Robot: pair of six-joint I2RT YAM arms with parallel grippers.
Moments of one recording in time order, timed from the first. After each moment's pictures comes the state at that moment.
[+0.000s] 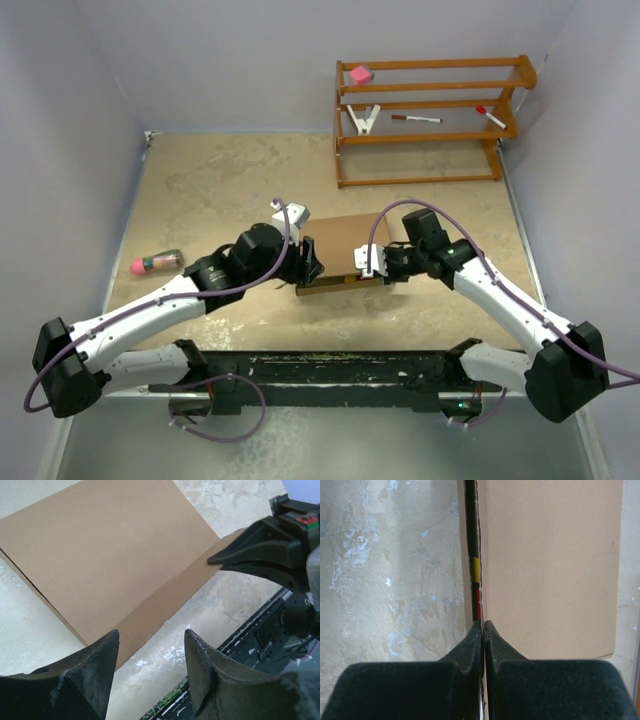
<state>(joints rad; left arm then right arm) -0.91 1.06 0.85 -0.29 -0.06 -0.49 0.49 1.14 0.80 -0.62 -0.57 -1.11</state>
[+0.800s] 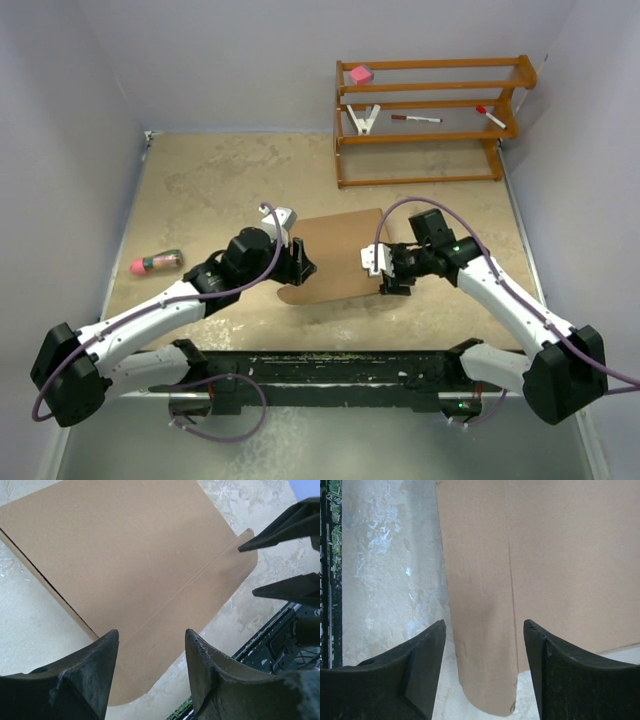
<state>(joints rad) -0.79 1.07 0.69 -0.12 0.02 -0.49 0.45 1.15 0.80 -0.71 -0.61 -1.14</state>
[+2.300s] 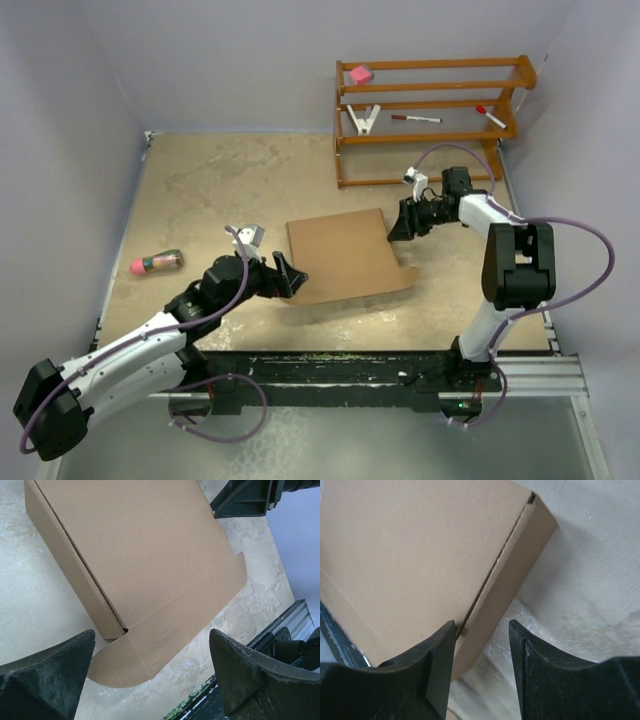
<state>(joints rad) -0.76 0.80 0.40 0.04 -0.04 -0.68 0.01 1.77 1.13 -0.53 -0.83 -0.34</state>
